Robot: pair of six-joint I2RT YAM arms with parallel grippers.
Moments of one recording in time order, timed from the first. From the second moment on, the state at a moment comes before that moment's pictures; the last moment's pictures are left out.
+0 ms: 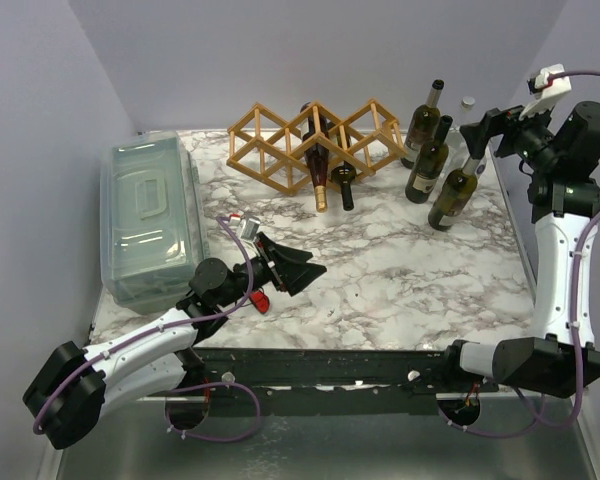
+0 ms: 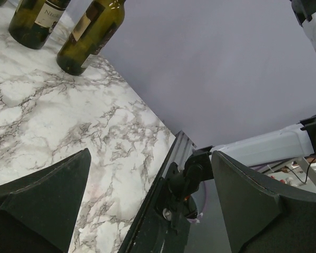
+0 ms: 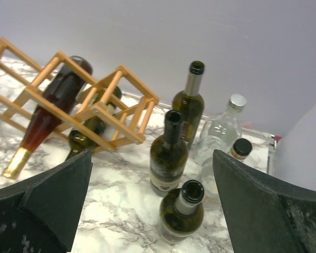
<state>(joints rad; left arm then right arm) -0.77 0.92 0.34 0.77 0.30 -0.82 -0.25 1.27 1.51 -0.33 -0.56 -0.14</state>
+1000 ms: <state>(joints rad) -0.77 0.93 0.42 0.61 0.27 -0.86 -0.25 1.13 1.23 -0.55 -1.14 -0.20</state>
